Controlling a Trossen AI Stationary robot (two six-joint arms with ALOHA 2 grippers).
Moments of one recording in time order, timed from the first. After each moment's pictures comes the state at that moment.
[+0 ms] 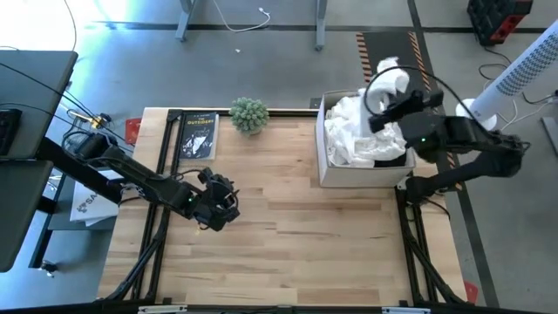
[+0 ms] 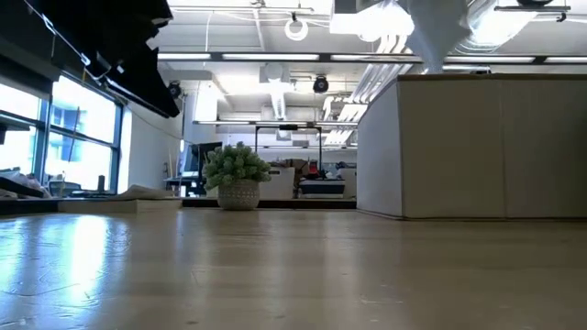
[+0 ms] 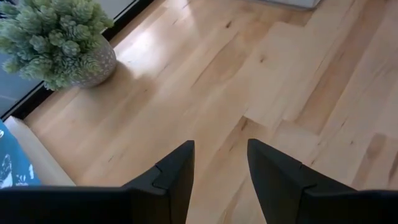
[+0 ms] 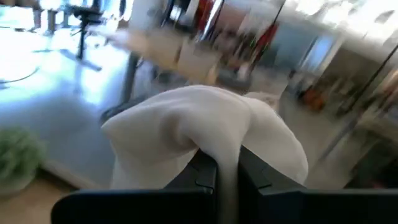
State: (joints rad) left arm -0.46 1.30 0.81 -0.69 -0.86 -0.84; right arm 0.05 1.04 1.43 -0.89 1.32 0.14
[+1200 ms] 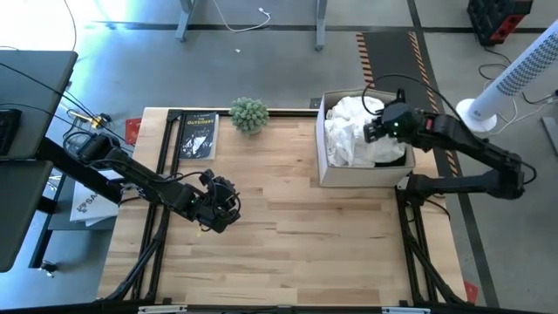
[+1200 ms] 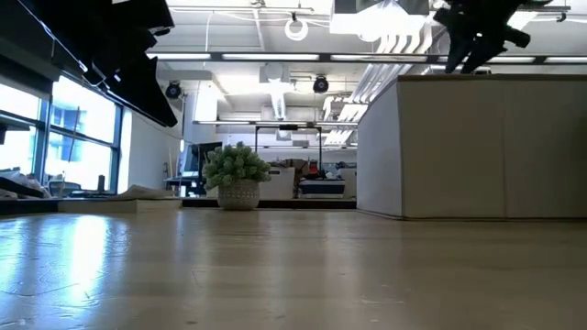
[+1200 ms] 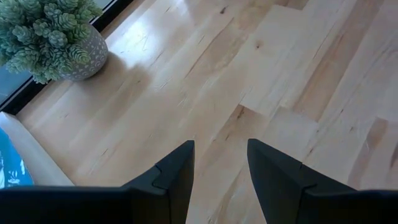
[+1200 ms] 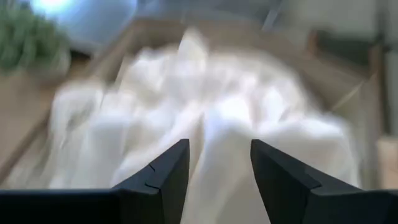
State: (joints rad) left arm -0.46 1.34 0.81 -0.68 -0.82 -0.84; right arm -0.41 0.95 1.14 -1.10 0.54 0.57
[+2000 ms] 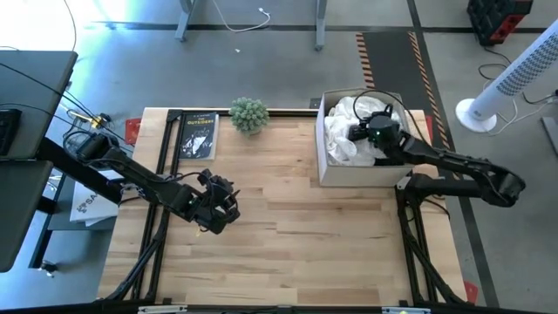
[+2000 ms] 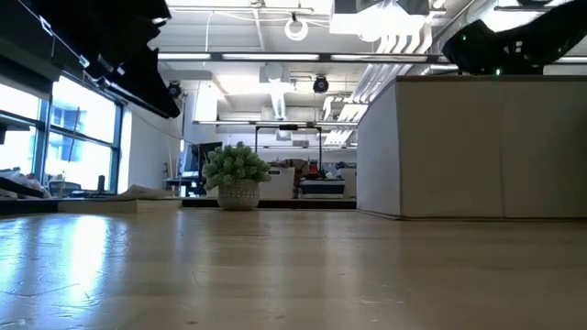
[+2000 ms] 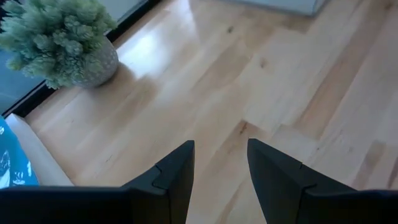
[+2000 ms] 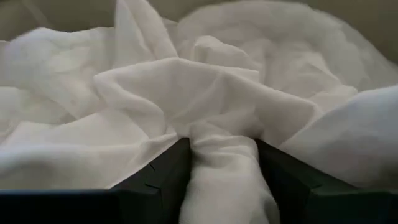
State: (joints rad) left arm -0.48 1.33 0.81 -0.68 -0.89 -0.88; right arm -0.65 1.01 0.44 -0.09 0.53 0.48
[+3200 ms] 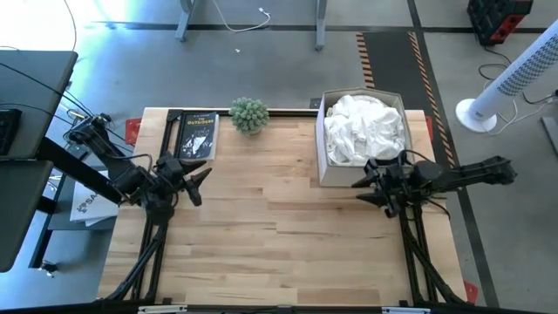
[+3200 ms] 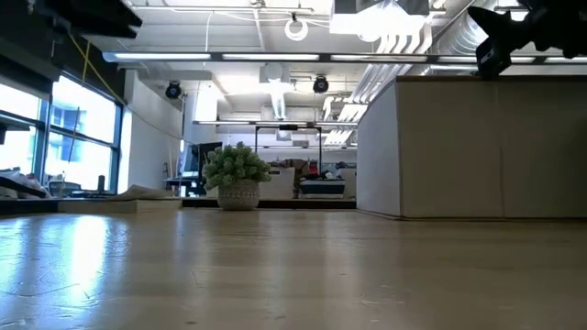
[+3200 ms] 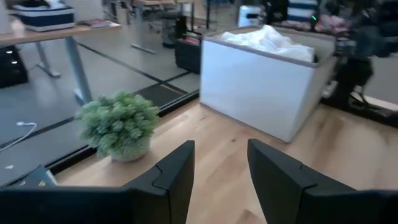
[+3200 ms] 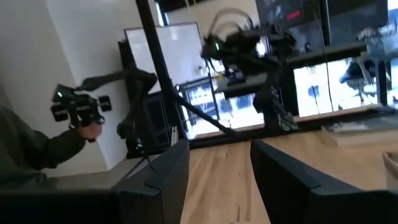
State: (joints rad) left arm -0.74 0.80 0.75 -0.88 -1.31 -0.99; right arm 0.17 0.32 0.15 0.31 -0.05 0.25
